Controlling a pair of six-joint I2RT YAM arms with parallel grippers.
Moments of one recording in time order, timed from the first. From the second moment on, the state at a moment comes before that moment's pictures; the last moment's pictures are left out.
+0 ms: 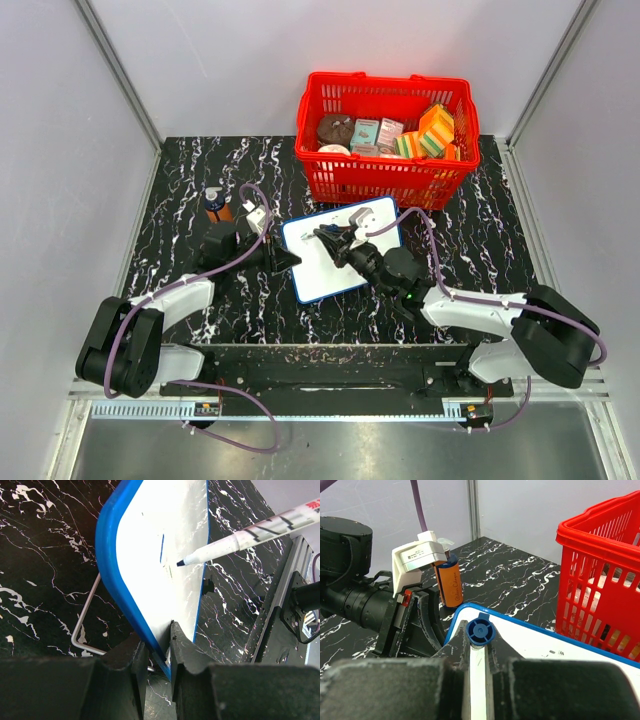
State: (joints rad) left arm -0.30 1.29 0.46 0.42 0.73 -0.27; right arm 0.96 1.34 0.59 0.95 0.17 0.02
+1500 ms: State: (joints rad) left arm -0.30 1.29 0.46 0.42 0.74 -0.27; right arm 0.96 1.40 0.60 1.00 0.20 0.02
